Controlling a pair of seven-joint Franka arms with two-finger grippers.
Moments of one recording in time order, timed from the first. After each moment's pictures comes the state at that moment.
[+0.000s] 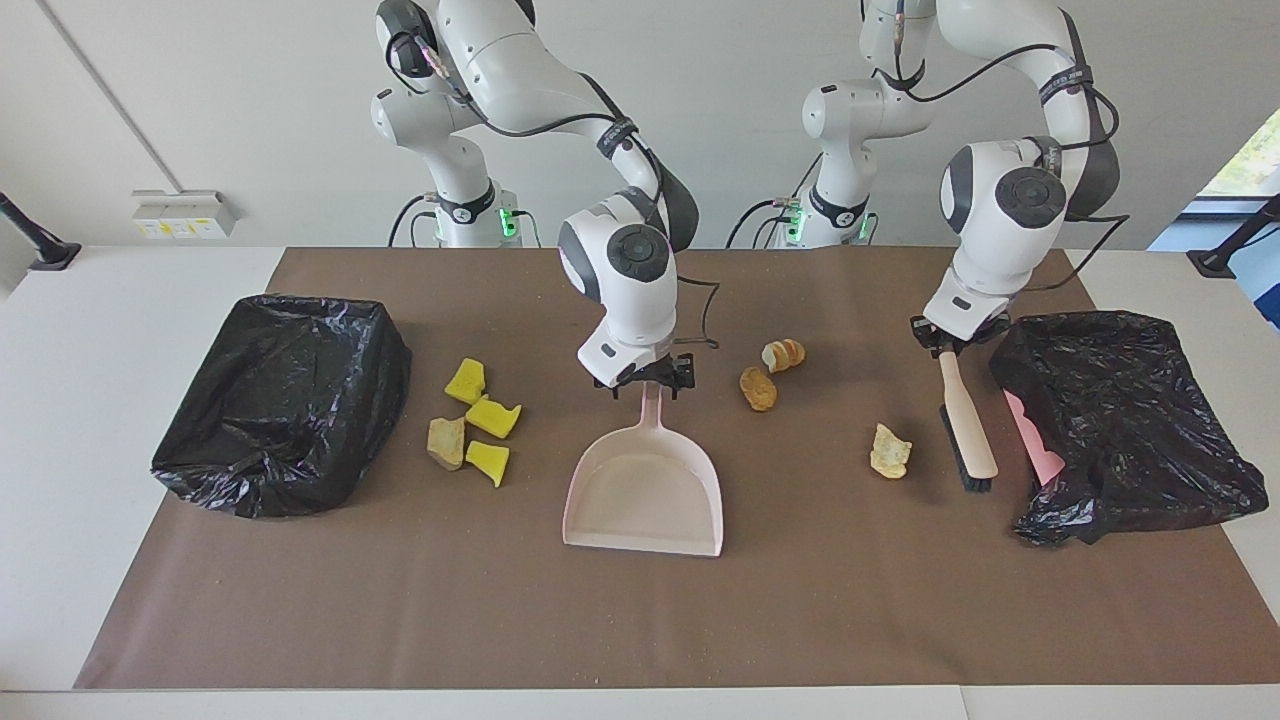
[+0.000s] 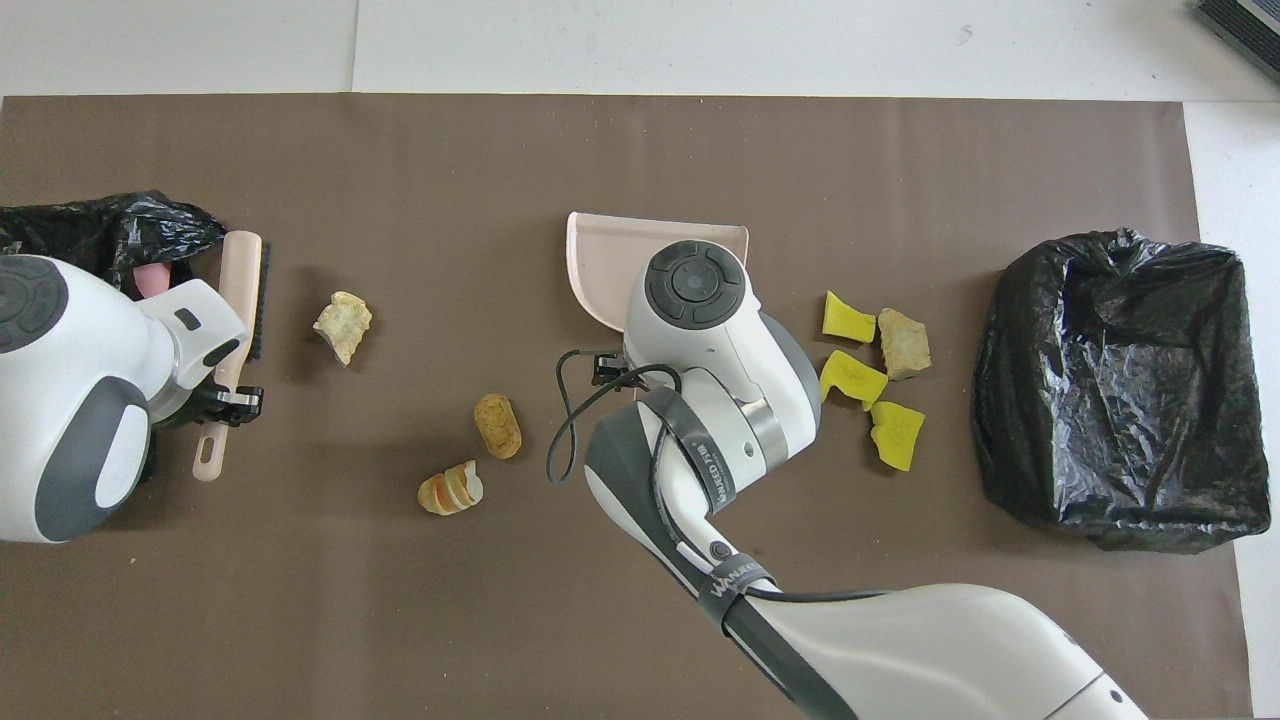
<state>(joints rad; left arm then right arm) 0.08 0.00 -0.16 -2.11 0.19 1.99 -0.08 0.54 0.47 0.03 -1.62 0.07 2.04 0.58</state>
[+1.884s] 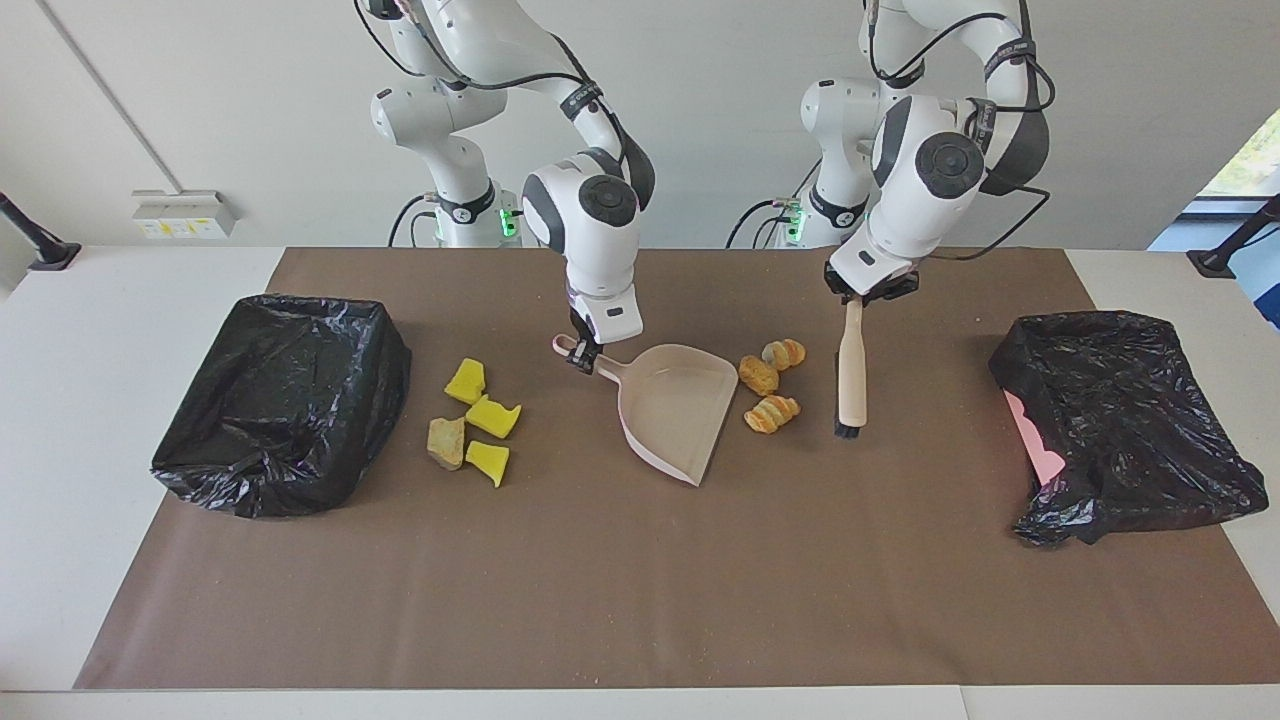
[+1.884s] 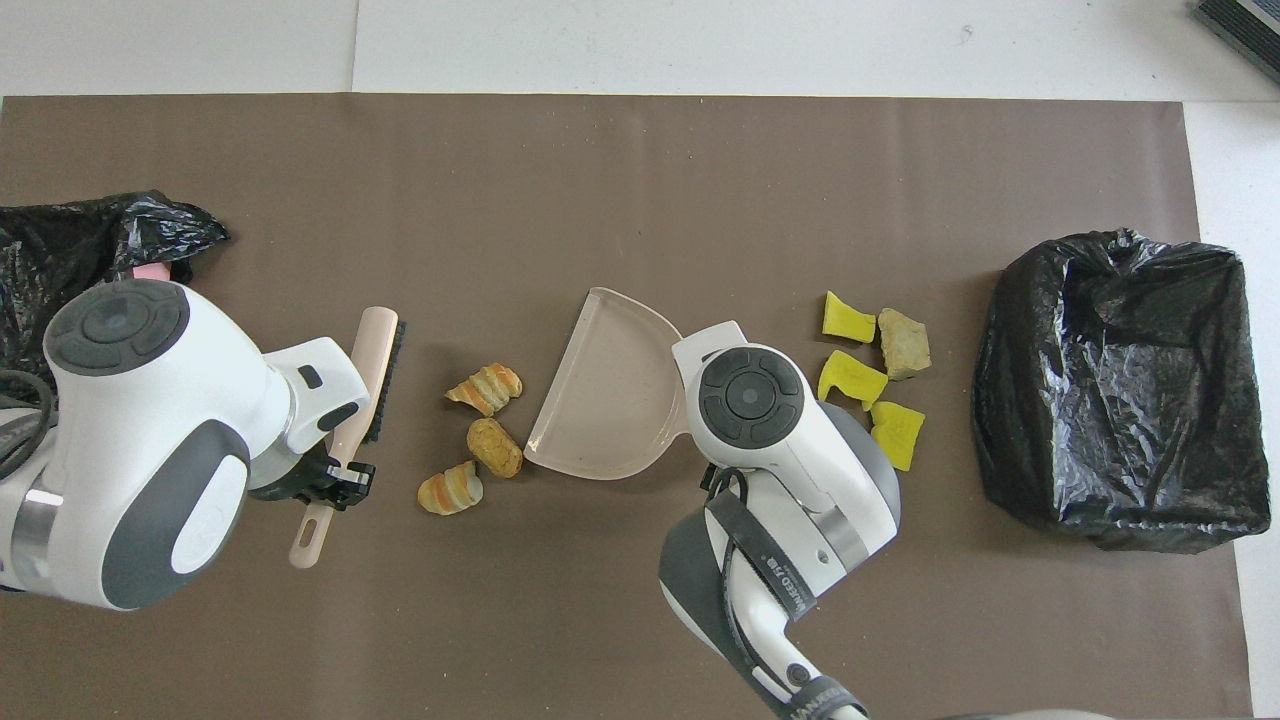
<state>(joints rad) -0.13 -0.12 -0.17 -2.10 -0.03 1.66 -0.14 0.53 0.20 0.03 -2.00 -0.10 2.11 -0.54</state>
